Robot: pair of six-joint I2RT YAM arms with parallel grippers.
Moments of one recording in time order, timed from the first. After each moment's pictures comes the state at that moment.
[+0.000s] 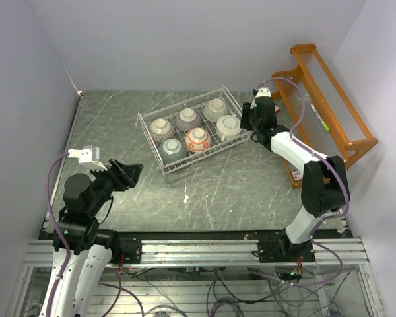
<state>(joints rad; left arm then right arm) -0.16 0.33 0.63 -0.45 0.22 -0.58 0.29 1.70 1.18 0.04 0.16 0.16</state>
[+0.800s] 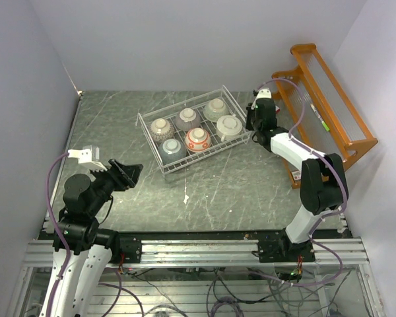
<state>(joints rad) -0.16 0.33 0.63 -0.45 0.22 -0.58 0.27 1.74 1.17 0.11 0.18 0.12</state>
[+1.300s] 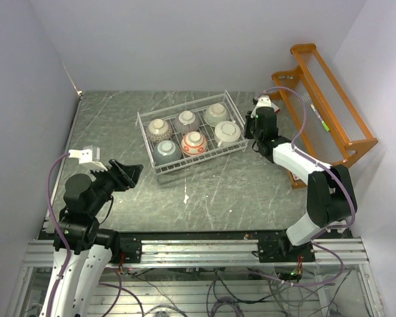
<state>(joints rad) -0.16 0.33 0.62 -0.45 0.22 -0.58 0.31 1.61 1.02 0.14 0.15 0.15</state>
